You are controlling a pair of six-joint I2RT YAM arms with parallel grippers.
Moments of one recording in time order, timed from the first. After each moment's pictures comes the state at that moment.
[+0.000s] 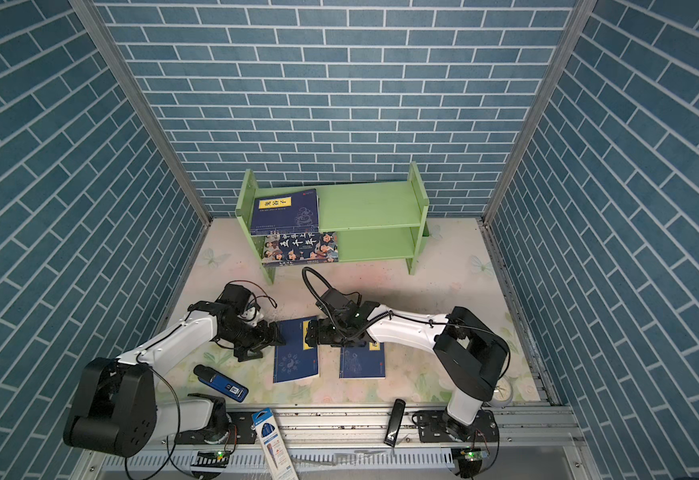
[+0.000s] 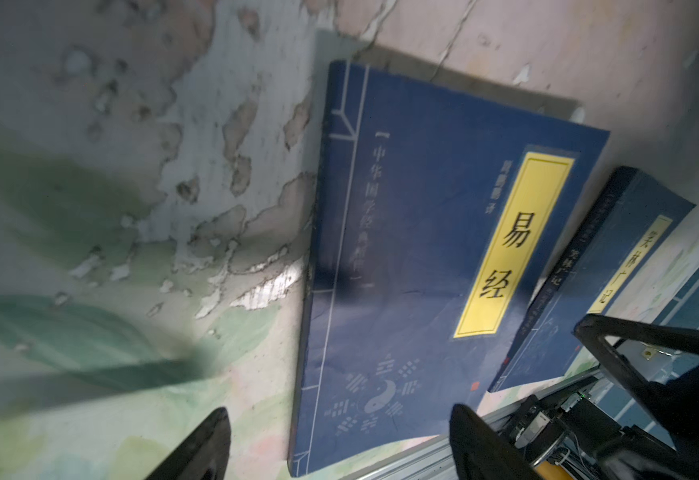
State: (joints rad) left arm -0.18 1.31 0.66 -0.81 0.48 -0.46; right arm 1.03 1.72 1.06 -0.34 -0.25 0.92
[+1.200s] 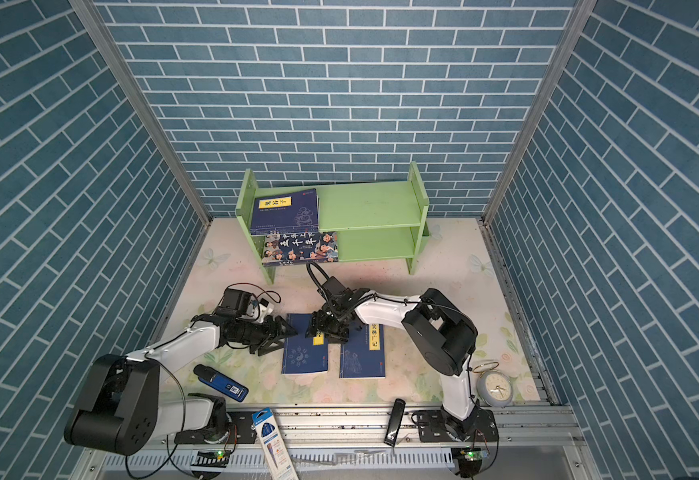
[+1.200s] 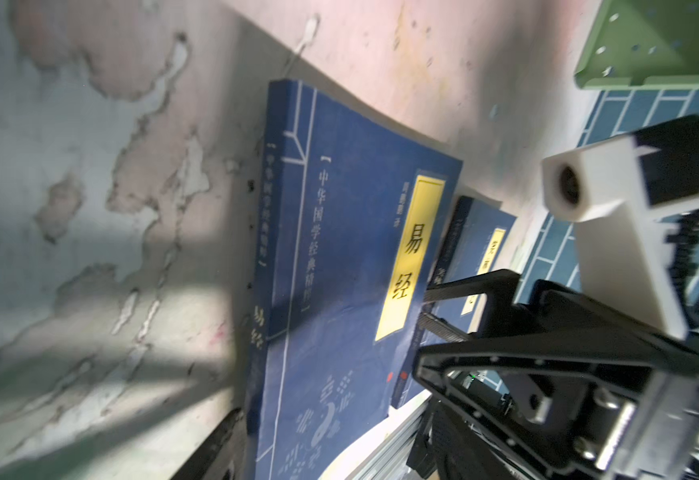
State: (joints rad) left arm -0.17 1.29 0.52 -0.37 0.75 -0.65; right arm 0.94 1.93 1.21 -0.40 -0.46 0.97
